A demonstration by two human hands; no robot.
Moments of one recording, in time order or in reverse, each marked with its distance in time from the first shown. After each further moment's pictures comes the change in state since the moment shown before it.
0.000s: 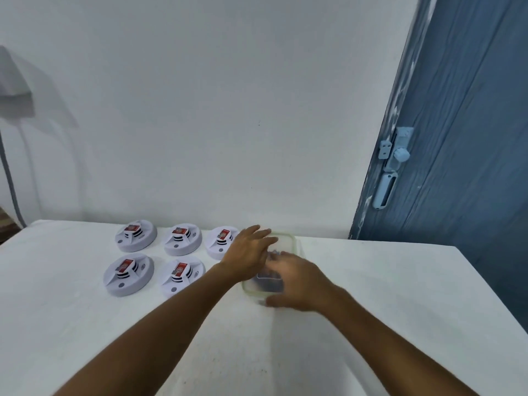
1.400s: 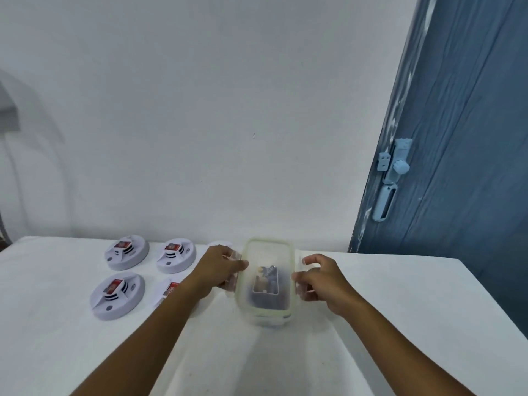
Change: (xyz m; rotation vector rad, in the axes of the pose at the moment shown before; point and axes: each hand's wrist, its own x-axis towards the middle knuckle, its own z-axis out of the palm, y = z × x) left_hand -0.004 -0.016 -0.041 -0.841 -0.078 -0.772; right_hand 0.017 0.051 -0.010 1.205 0.186 0.667
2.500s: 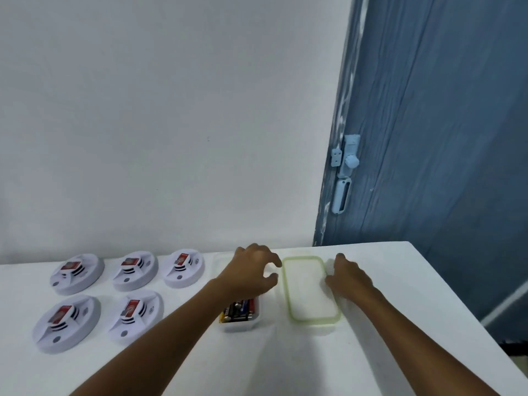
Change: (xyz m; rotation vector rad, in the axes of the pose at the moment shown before) left_hand -0.003 0.040 0.097 0.807 -0.188 0.788; right_hand 0.016 0.030 -0.104 -0.989 0.381 0.086
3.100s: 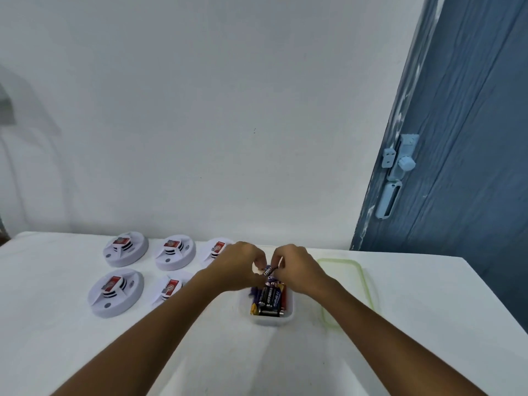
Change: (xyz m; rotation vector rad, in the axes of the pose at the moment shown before) left_hand -0.041 -0.056 -0.035 0.103 -0.033 -0.199; right_hand -0.041 -0.140 0.031 0.149 -0.112 -0.605
